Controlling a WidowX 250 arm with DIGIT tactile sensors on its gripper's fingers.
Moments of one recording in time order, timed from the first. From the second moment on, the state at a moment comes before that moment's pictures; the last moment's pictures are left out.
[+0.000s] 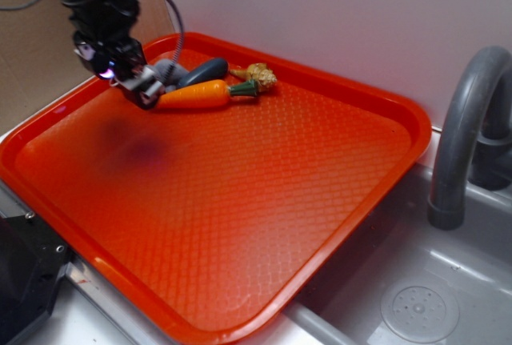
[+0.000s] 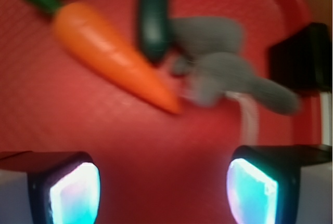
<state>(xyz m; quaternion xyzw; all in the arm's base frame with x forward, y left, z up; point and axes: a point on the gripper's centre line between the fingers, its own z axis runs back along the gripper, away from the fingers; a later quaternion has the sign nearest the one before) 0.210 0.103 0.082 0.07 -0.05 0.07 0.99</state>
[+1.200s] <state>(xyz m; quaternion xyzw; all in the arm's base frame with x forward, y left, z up) 0.147 0.139 0.126 0.05 -0.05 0.09 0.99</state>
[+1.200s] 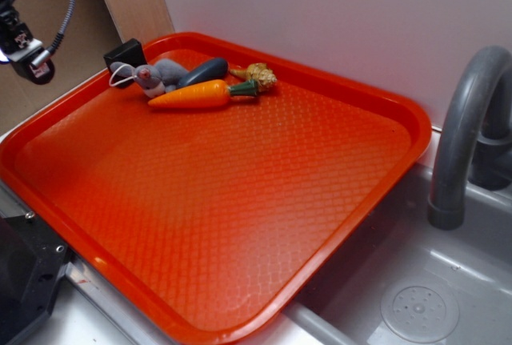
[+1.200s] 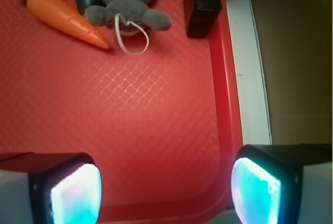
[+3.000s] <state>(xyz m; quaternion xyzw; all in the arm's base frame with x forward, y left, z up) 0.256 0.199 0.081 0.07 -0.09 0.20 0.97</state>
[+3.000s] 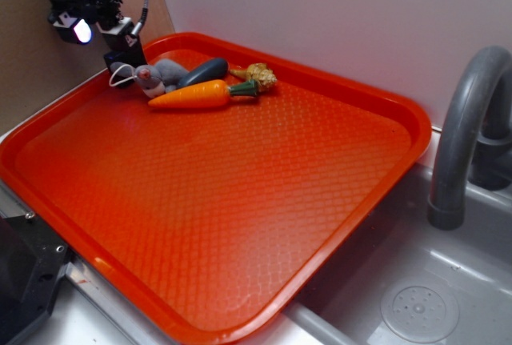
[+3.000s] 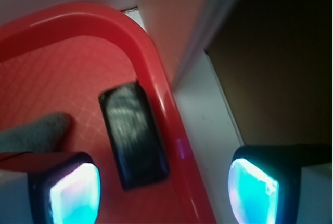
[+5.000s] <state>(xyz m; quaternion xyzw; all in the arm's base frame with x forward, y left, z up) 0.252 0.109 0.131 -0.02 -0.08 0.08 0.99</state>
